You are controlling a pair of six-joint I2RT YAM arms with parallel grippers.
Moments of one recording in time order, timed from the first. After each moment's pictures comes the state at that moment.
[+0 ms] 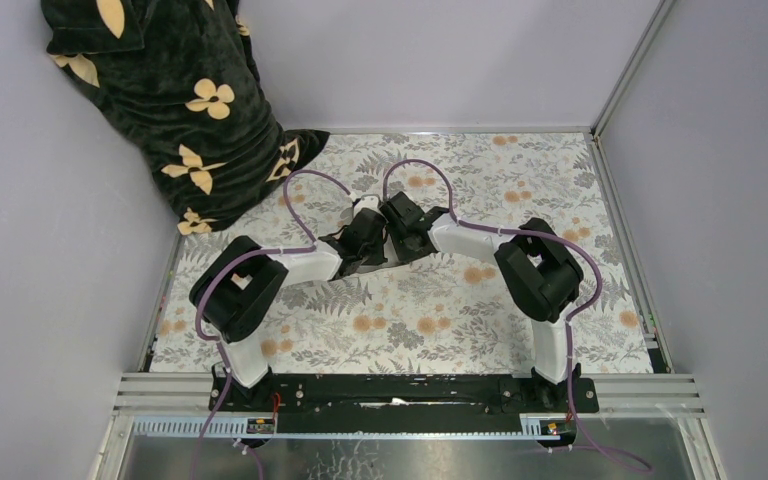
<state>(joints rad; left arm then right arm) -0.66 1.78 0.90 0.08 -0.17 -0.59 0.77 1.99 1.34 -0.46 0.17 0.34</state>
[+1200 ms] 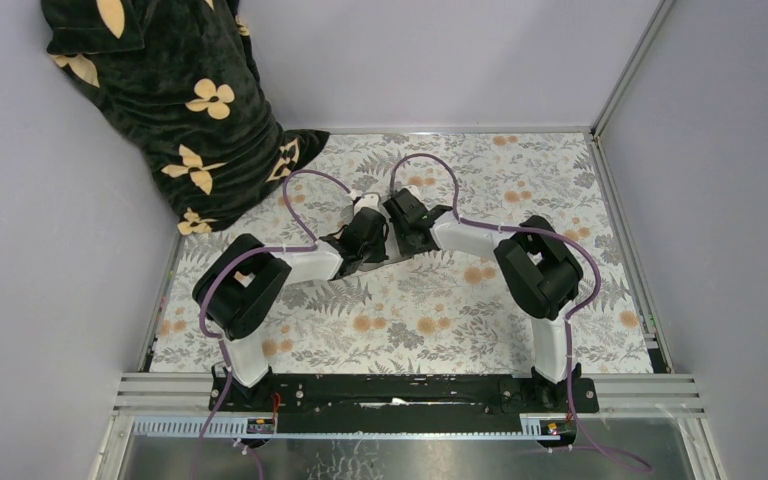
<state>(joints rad) -0.65 1.80 0.90 0.14 -0.17 -0.59 0.74 2.00 1.34 -0.39 0.23 0.40</state>
